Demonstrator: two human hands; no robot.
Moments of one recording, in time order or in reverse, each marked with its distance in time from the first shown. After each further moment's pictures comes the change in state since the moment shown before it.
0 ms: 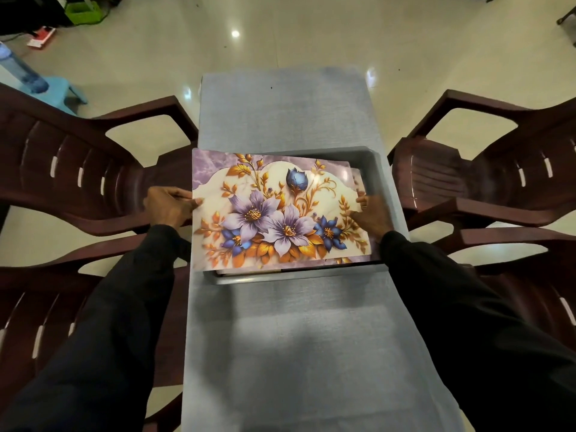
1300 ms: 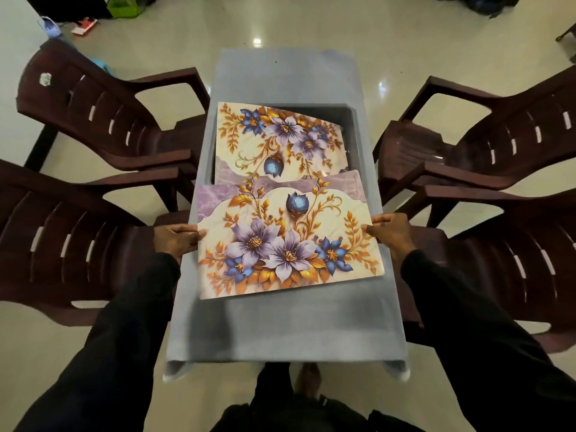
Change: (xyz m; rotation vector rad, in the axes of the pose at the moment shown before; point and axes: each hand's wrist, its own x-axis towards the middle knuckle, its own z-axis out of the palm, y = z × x) left_hand -0.281 -0.161 -0.055 -0.317 -0.137 -0.235; right_hand -0.229 0.155 -0.064 0.338 -0.022 0.119
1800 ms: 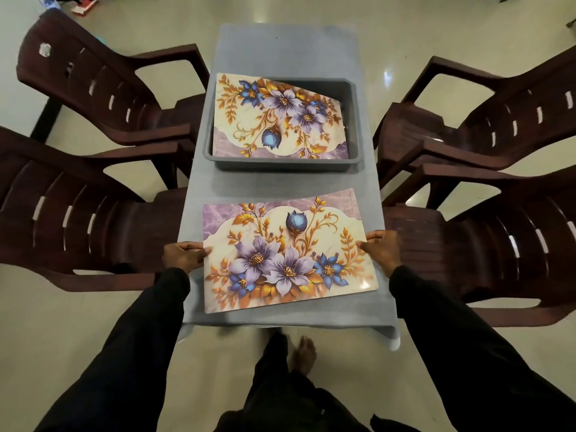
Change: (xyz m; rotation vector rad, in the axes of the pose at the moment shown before) left_hand -0.064 -0.105 0.005 -0.002 0.062 -0.089; right_hand -0.068 0.090 0.009 -0.086 0.033 -0.010
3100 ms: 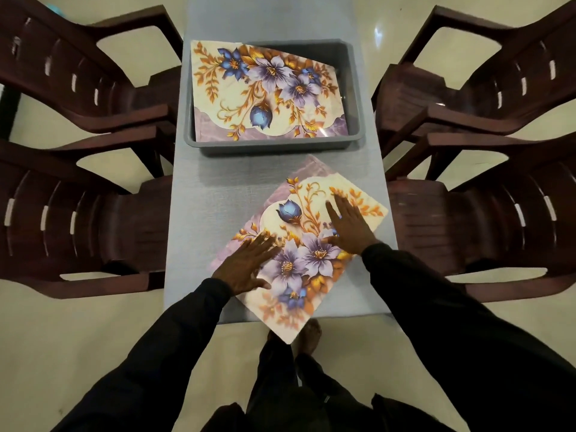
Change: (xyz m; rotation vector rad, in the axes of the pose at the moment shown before) left_hand 0.007 -0.058 0.084 1.128 -0.798 1.135; right_hand 0.044 0.011 0.081 -1.060 -0.360 -0.565
